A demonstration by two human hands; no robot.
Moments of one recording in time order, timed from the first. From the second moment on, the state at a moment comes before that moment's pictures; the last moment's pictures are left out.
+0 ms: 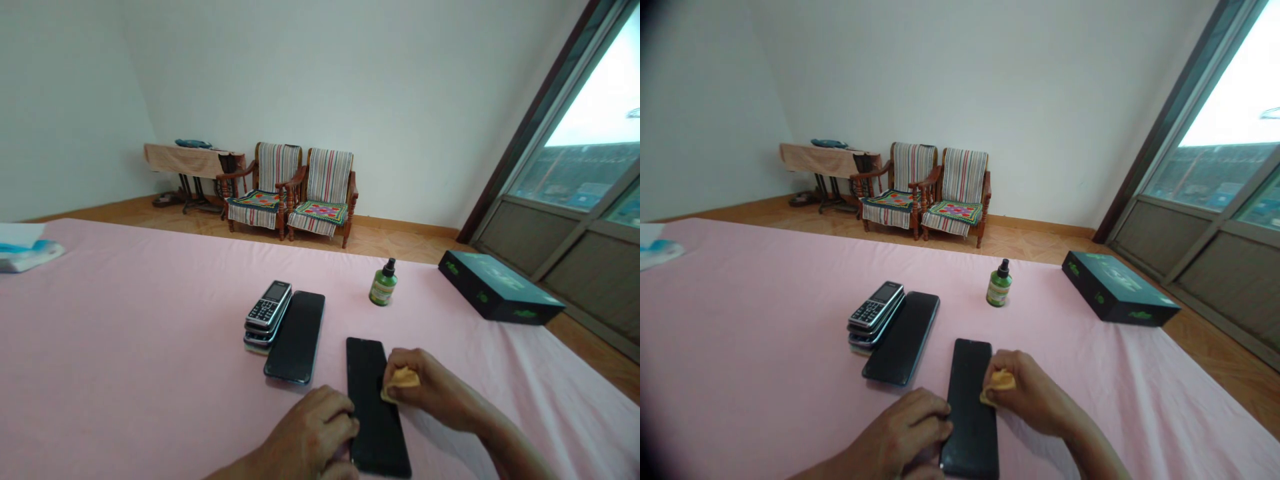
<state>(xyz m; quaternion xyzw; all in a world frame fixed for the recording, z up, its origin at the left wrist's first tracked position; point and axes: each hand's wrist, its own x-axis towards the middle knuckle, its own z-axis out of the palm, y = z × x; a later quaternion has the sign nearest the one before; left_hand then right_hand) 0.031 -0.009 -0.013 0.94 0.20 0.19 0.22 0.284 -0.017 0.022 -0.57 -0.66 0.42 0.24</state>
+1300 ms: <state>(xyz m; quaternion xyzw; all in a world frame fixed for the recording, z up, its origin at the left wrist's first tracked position) 0.037 -0.001 -0.052 0.94 0.18 0.22 0.19 0.208 0.046 -0.010 -0.58 -0.74 0.13 0.31</state>
